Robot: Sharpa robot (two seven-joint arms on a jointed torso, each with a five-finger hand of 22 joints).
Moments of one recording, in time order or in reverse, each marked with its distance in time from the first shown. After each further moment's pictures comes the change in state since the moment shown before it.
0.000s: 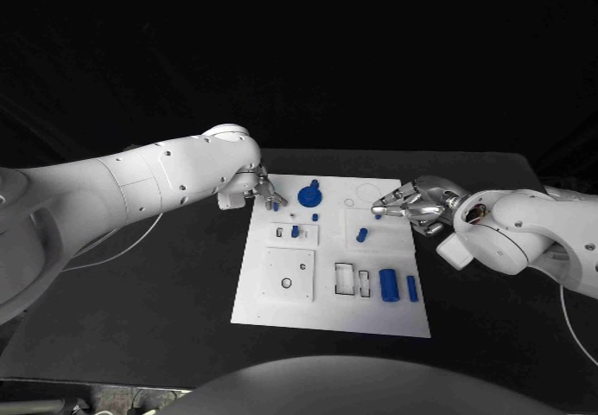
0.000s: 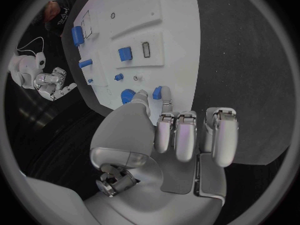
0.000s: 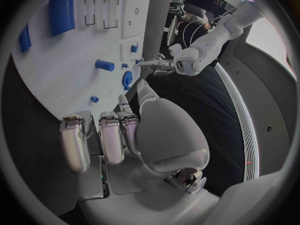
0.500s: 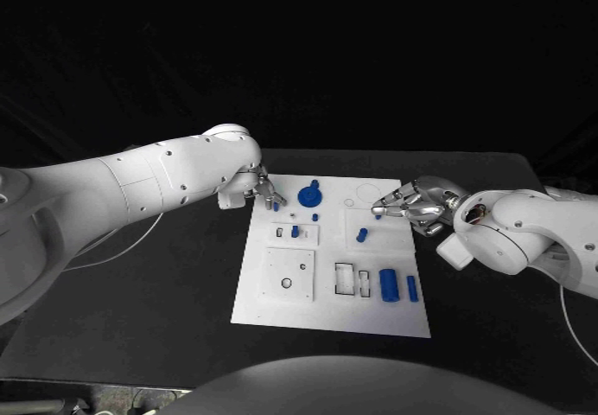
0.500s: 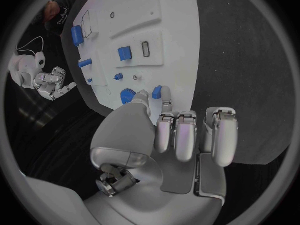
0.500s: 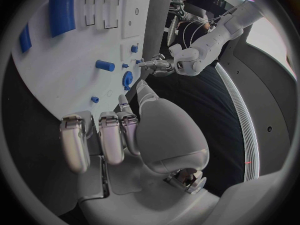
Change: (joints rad) left arm 0.000 0.004 0.000 -0.007 0.000 0.002 0.001; left_hand 0.005 0.005 -0.003 -0.003 0.021 0.000 0.000 0.000 -0.002 0.000 0.000 0.000 0.000 0.000 0.000 0.000 0.000 0.000 0.000 0.000 0.000 0.000; right arm 0.000 0.001 0.000 0.000 0.000 0.001 -0.003; right_hand 0.005 0.005 0.000 0.000 0.021 0.000 0.000 0.000 0.000 -0.002 0.002 -0.001 0.000 0.000 0.000 0.000 0.000 0.000 0.000 0.000 0.000 0.000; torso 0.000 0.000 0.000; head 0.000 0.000
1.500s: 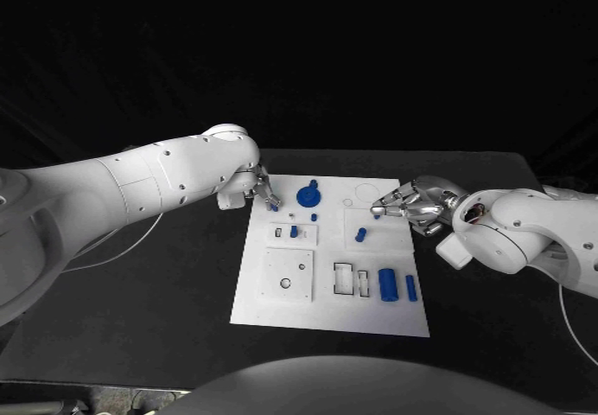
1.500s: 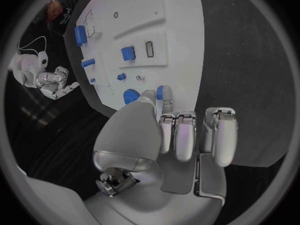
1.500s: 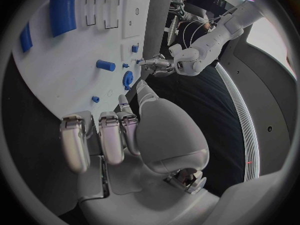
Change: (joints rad) left arm -0.001 0.001 0.000 -0.005 0.014 0.004 0.027; left_hand 0.233 -0.004 0.149 0.001 0.188 0.024 -0.015 -0.027 -0.015 0.000 -0.014 0.009 0.003 -0.004 -0.011 0.000 0.001 0.000 0.000 -0.007 0.000 0.000; right arm 0.000 -0.002 0.000 0.001 0.000 0.000 -0.002; right_hand 0.000 0.000 0.000 0.000 0.004 0.000 0.000 0.000 0.000 0.000 0.000 0.002 0.000 0.000 0.000 0.000 0.000 0.000 0.000 0.000 0.000 0.000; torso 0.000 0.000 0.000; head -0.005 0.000
